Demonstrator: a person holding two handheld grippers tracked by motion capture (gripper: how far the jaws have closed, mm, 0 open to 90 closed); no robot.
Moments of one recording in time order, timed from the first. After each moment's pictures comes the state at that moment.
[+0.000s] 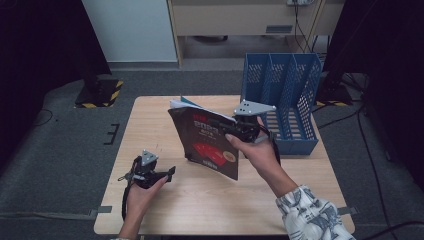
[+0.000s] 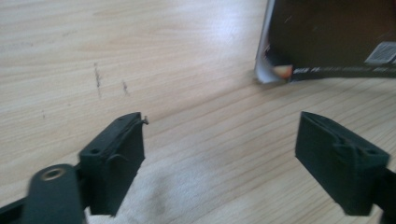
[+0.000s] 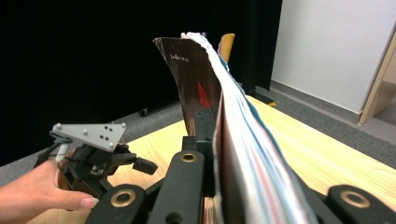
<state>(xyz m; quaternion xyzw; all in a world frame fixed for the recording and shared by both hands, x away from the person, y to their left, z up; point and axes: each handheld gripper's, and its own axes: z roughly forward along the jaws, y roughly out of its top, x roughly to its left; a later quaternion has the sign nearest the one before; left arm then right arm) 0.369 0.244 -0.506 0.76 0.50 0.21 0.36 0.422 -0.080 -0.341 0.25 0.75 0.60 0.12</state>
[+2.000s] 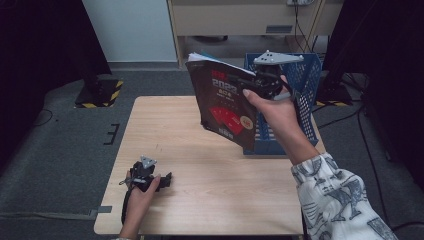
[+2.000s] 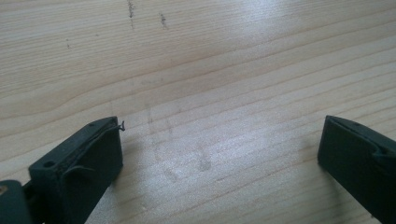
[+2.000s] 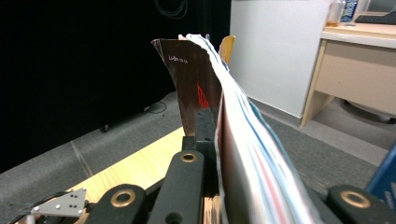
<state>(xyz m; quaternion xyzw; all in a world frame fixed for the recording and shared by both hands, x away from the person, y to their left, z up) 0.370 0.253 -0.537 0.75 0.55 0.22 0.30 0.458 -0.115 -0.236 0.30 0.74 0.58 0.19</state>
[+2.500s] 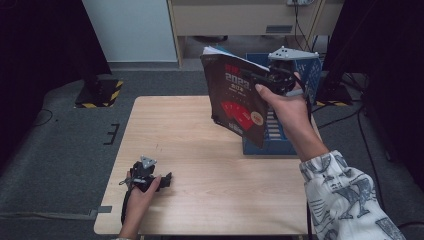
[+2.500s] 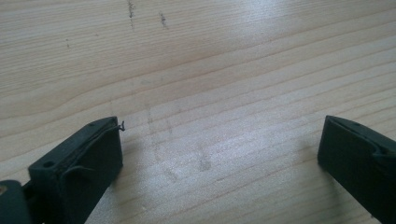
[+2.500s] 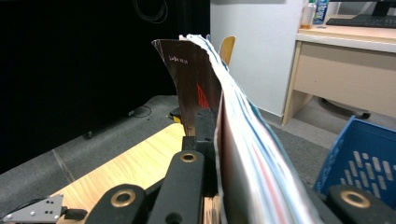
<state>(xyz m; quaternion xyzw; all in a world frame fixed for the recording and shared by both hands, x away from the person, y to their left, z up) 0.370 0.253 -0.537 0.75 0.54 0.22 0.30 0.465 -0.143 -0.232 0.32 0.72 0.57 0.21</state>
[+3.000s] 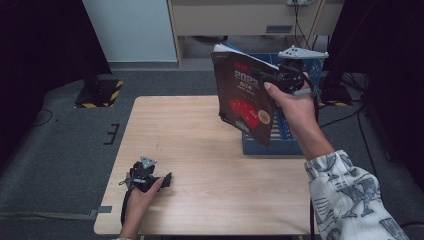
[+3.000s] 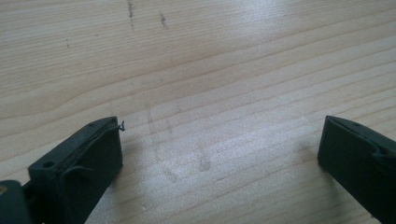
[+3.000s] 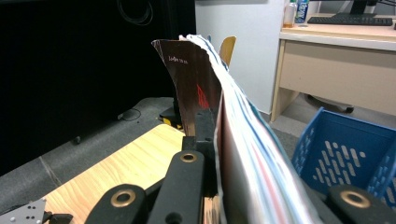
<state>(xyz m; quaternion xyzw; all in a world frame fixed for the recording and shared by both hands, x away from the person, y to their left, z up) 0.370 0.253 -0.537 0.75 0.54 0.22 0.30 0.471 -0.164 -0.235 0.35 0.71 0.57 0.22</state>
